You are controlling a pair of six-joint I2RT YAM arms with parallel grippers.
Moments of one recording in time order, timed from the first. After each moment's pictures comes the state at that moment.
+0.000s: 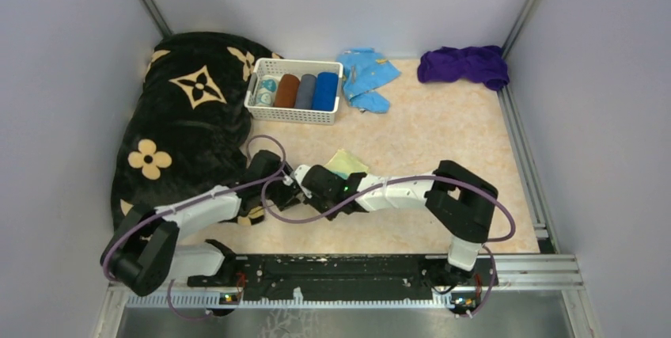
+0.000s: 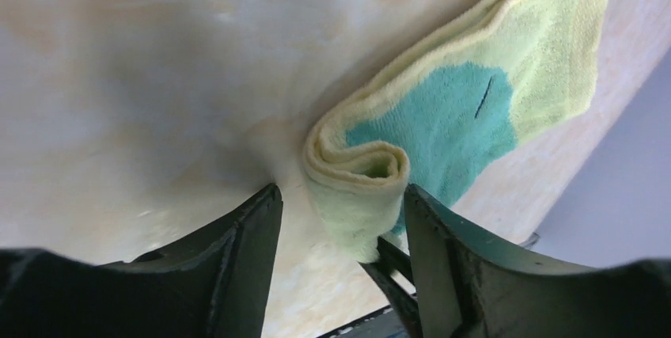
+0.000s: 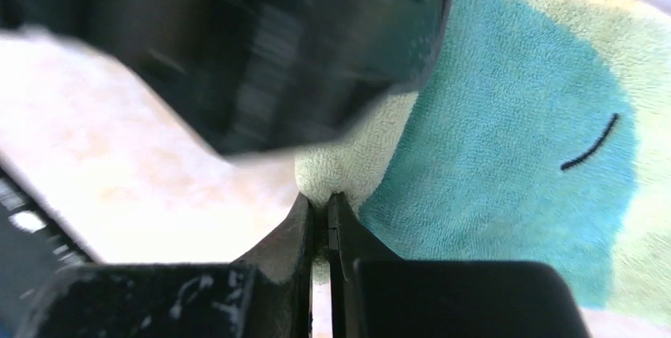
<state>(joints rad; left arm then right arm) -0.56 1.29 0.46 -0.04 0.11 -1.17 1.18 1.77 1.06 -0.30 0.18 0.08</state>
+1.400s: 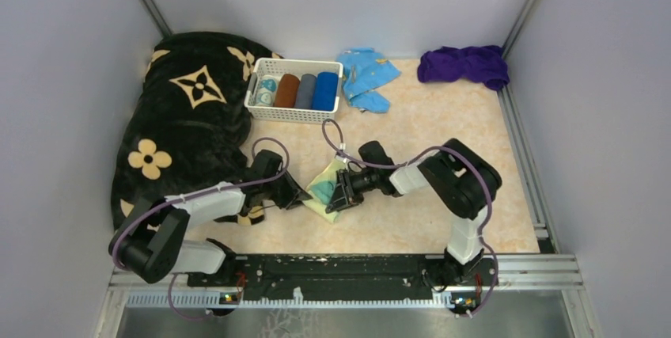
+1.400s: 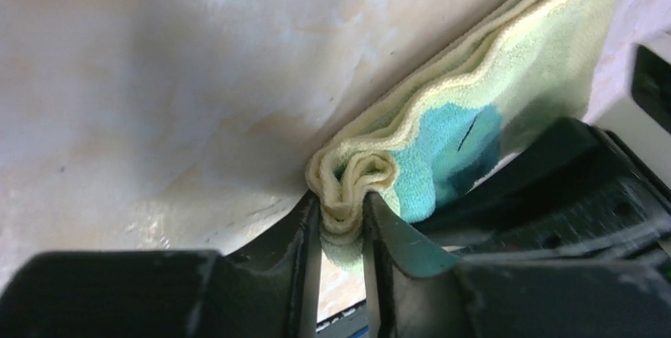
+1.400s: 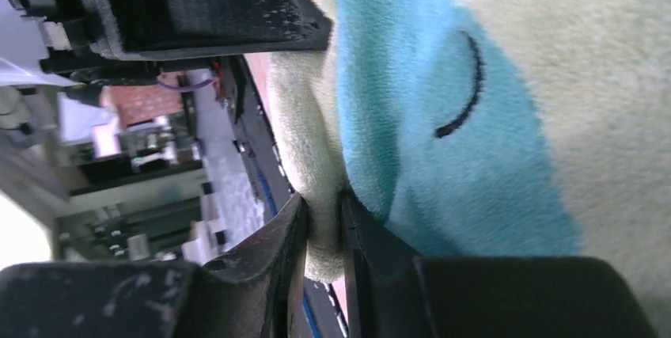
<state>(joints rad) -0.54 1.31 0.44 -0.04 0.20 -1.15 0.69 1.89 0.68 0.48 -0.93 0.75</state>
